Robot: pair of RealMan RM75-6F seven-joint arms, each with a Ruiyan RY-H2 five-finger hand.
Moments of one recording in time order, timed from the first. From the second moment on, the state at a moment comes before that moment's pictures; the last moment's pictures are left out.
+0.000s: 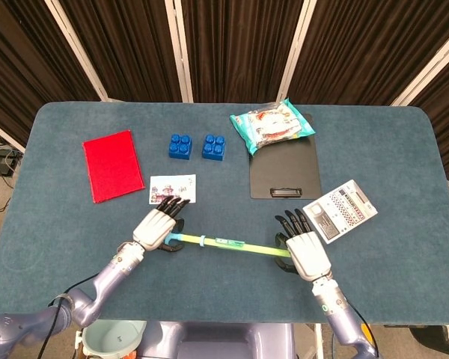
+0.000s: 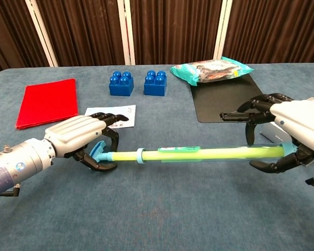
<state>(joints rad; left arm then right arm) -0.68 -1.88 -0.04 -0.89 1.59 1.03 -0.07 0.36 -1.61 0.06 -1.51 -1.54 1.28 -0.36</state>
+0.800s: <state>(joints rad) -0.64 -1.86 -0.02 -0.94 1.63 1.20 -0.04 0.35 -1.53 0.11 -1.58 -1.52 1.34 -0.40</state>
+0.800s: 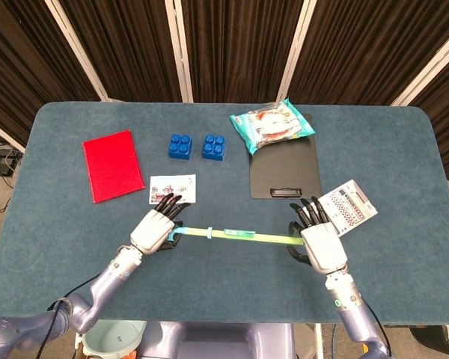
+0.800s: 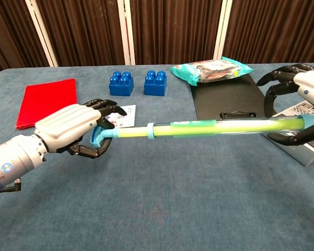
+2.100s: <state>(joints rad) -0.57 -1.70 0.04 -1.11 1.71 1.36 0.05 0.36 -1.40 0.22 -1.51 -1.38 1.33 -0.30</state>
